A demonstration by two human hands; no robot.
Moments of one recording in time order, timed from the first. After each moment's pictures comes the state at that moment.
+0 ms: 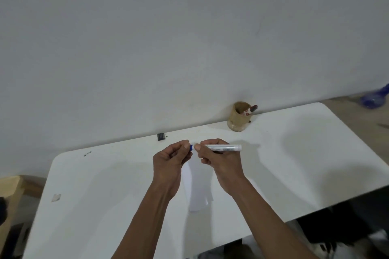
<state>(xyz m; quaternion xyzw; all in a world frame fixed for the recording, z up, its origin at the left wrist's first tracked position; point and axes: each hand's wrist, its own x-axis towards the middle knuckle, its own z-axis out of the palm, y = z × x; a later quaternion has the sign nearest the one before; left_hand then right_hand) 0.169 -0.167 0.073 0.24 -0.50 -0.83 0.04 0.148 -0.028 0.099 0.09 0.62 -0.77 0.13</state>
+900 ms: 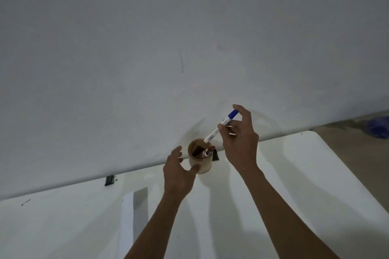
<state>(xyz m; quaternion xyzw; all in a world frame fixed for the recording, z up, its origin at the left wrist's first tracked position) -0.013 0.003 0.042 0.25 -0.83 -0.50 0.04 -0.085 0.153 0.093 -0.03 0.78 -0.61 -0.15</state>
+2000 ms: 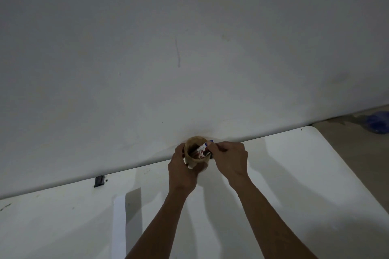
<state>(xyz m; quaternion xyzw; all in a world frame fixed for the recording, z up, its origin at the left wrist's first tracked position) -0.040 0.012 0.001 0.20 -0.77 -0.60 0.07 -0.082 0.140 0.047 0.10 0.84 -0.53 0.05</state>
